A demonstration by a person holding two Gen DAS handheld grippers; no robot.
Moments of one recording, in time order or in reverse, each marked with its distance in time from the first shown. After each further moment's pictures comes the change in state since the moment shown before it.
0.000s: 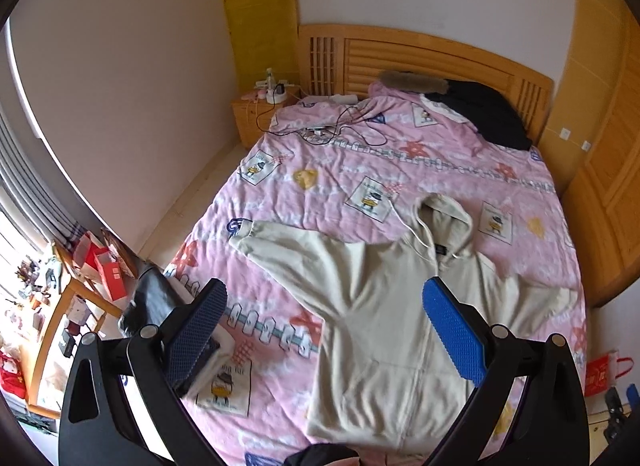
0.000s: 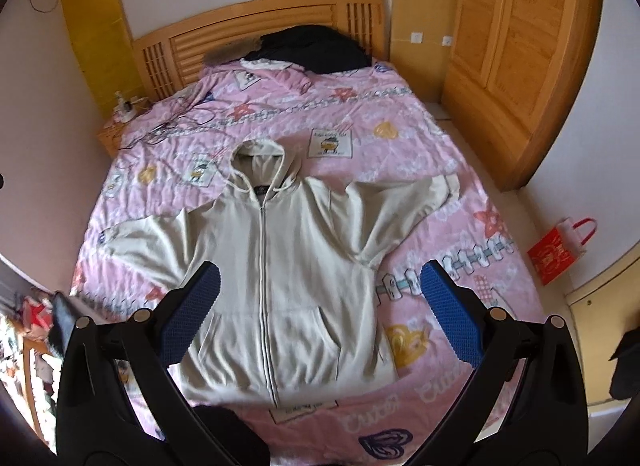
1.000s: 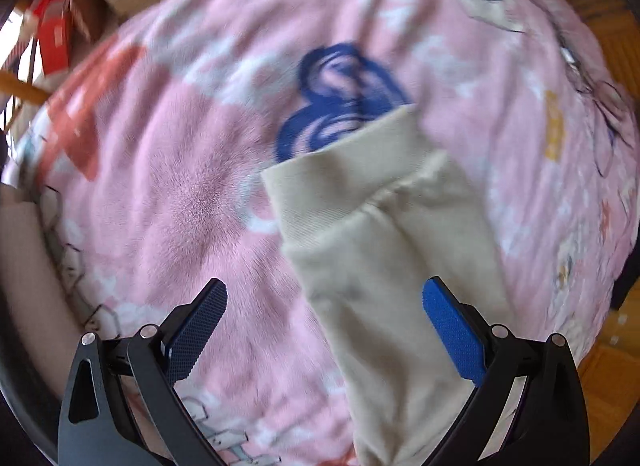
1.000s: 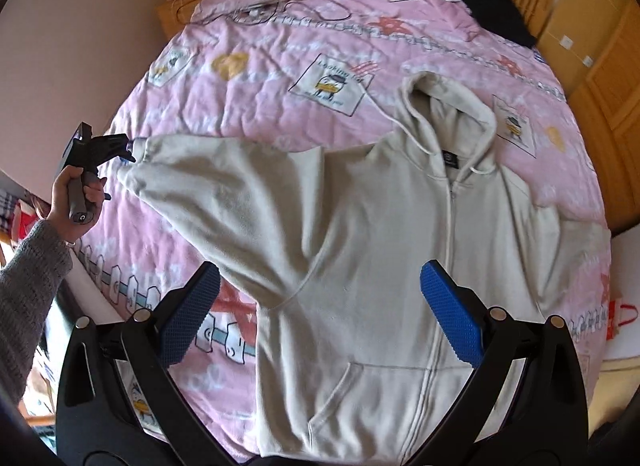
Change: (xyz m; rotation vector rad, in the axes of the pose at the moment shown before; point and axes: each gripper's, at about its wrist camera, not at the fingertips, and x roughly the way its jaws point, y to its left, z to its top) left arm 0.708 0.329 -0.044 -0.741 0.679 -0.031; right arm 0.328 0.416 -0.020 -0.337 0.271 0.123
